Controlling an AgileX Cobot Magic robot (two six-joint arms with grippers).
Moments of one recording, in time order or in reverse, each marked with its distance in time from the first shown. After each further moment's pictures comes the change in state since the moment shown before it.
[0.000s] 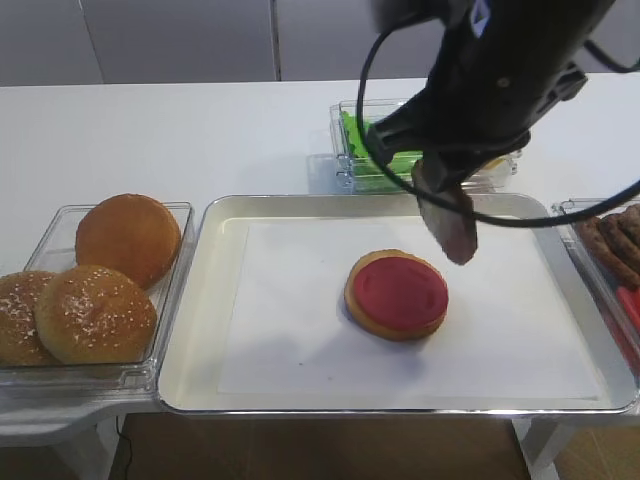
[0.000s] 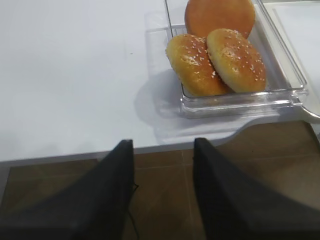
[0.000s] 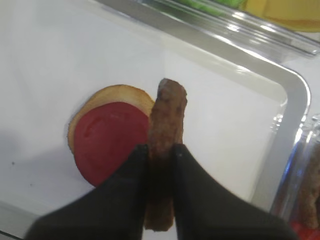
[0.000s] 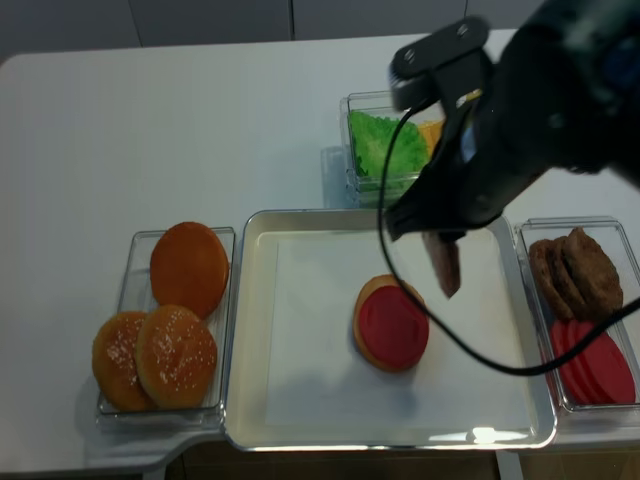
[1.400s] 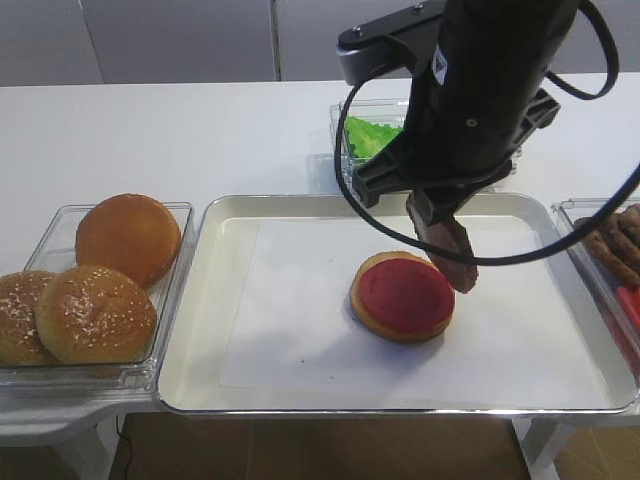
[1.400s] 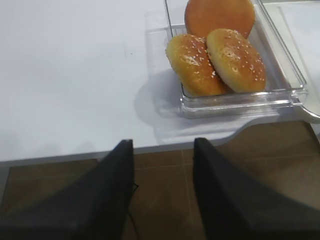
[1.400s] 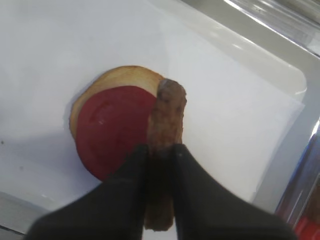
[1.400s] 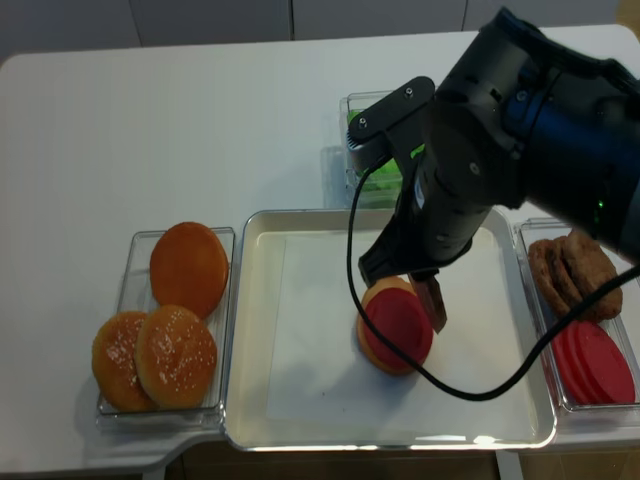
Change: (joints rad) left arm 0.000 0.000 0.000 0.000 0.000 0.000; right arm 0.055 0.073 0.000 -0.031 0.038 0.009
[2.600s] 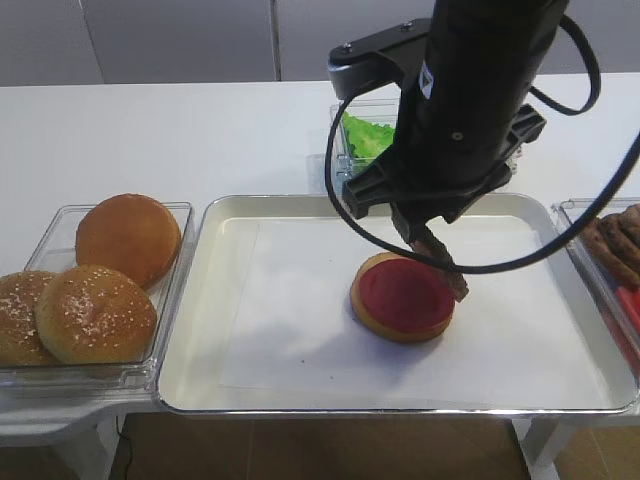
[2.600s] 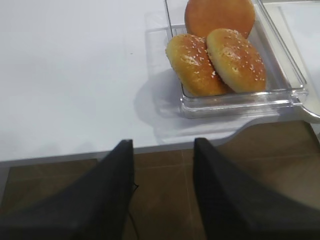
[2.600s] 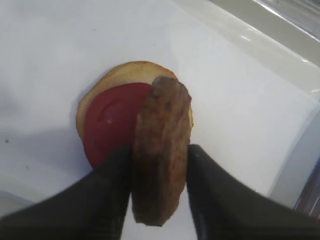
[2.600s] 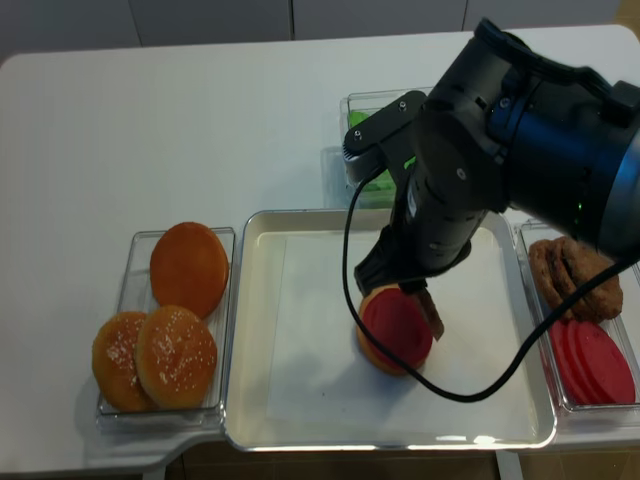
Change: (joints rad) left arm 0.000 0.000 0.000 0.000 0.000 0.000; right arm 0.000 0.025 0.000 0.024 -0.005 -0.006
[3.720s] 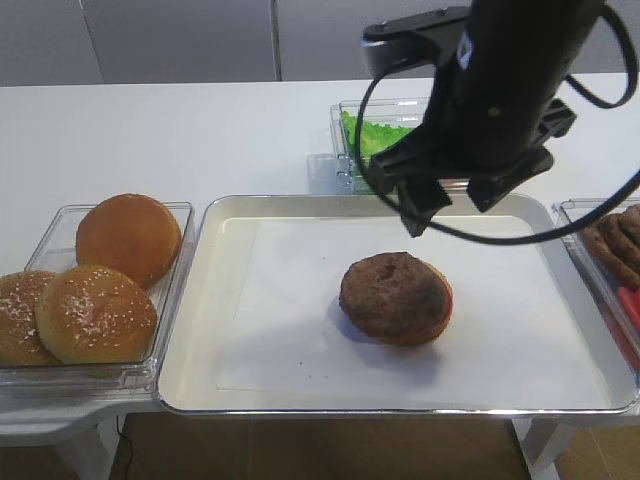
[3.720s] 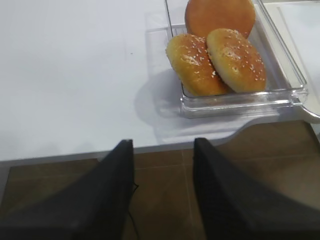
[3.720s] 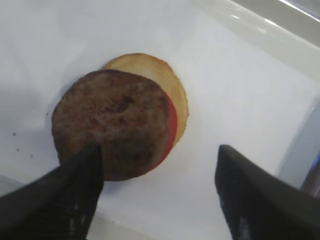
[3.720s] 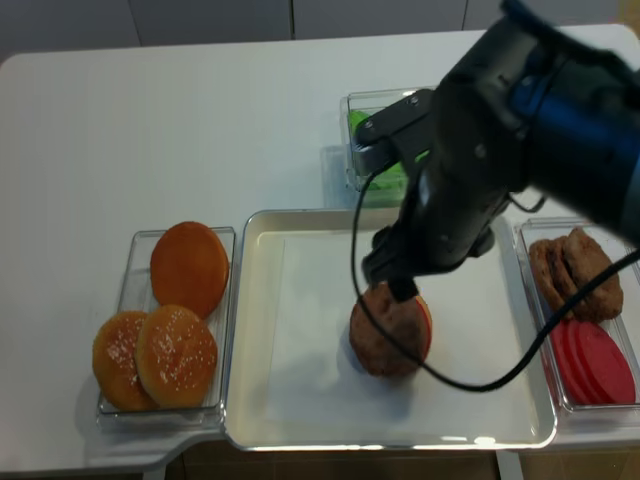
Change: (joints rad) left arm 0.000 0.000 0.000 0.000 0.000 0.000; right arm -0.075 -0.032 0.000 0.100 0.017 -0.060
